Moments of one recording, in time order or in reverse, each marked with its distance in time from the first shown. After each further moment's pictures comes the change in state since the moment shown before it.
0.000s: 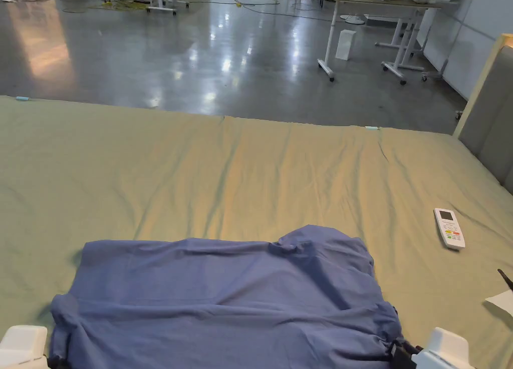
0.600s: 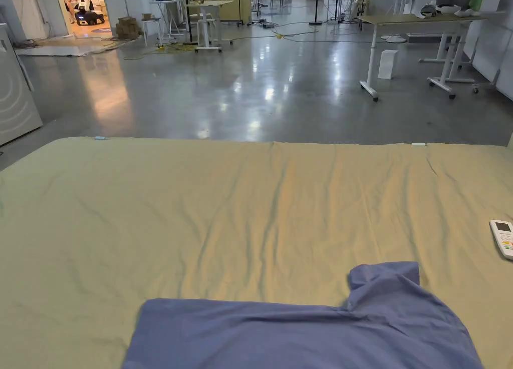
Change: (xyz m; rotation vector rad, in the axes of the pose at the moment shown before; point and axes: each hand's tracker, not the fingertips) left arm -0.020 -0.125 0.111 0.027 -0.044 0.121; right arm 0.027 -0.096 0.168 0.059 -0.103 0.070
